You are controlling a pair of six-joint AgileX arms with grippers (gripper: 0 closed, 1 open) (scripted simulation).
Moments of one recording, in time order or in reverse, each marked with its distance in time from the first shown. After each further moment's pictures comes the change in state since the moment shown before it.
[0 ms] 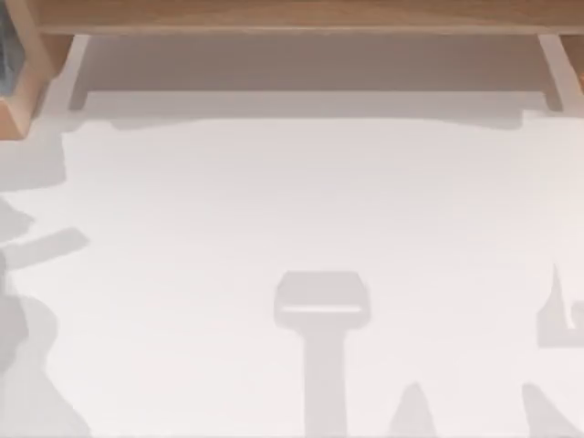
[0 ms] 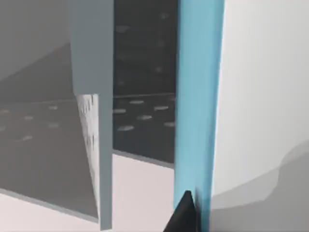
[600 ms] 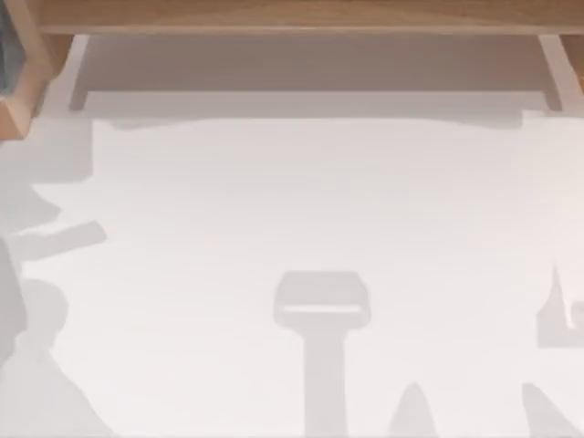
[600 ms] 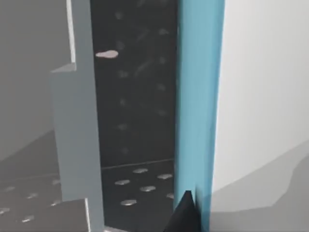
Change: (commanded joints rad) left arm -0.051 0.058 -0.003 0.084 0.059 0.033; right arm 0.000 0.000 0.000 0.000 0.000 0.000
